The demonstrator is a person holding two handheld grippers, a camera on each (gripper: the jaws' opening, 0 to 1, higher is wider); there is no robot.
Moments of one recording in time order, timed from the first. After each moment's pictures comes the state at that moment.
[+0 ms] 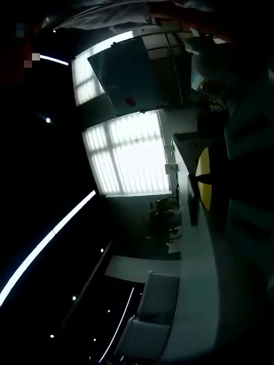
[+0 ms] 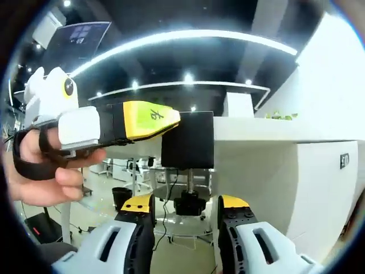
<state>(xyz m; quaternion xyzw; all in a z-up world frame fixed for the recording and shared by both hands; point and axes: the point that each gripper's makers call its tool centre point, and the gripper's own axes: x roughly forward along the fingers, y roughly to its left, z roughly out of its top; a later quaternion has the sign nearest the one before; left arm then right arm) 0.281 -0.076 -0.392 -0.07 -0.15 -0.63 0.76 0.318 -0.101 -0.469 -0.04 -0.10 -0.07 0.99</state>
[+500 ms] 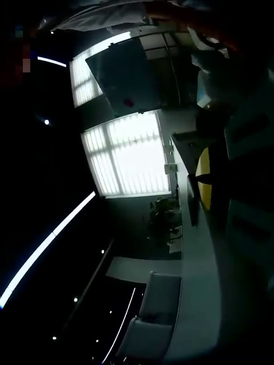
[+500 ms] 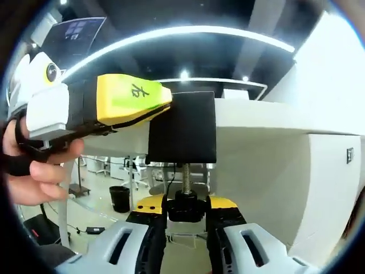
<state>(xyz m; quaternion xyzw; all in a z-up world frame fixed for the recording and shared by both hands) 0.280 -0.076 -0.392 -0.06 -0.15 -0.63 0.76 0.334 -0.105 -0.478 -0.03 -0.09 -0.04 0.99</state>
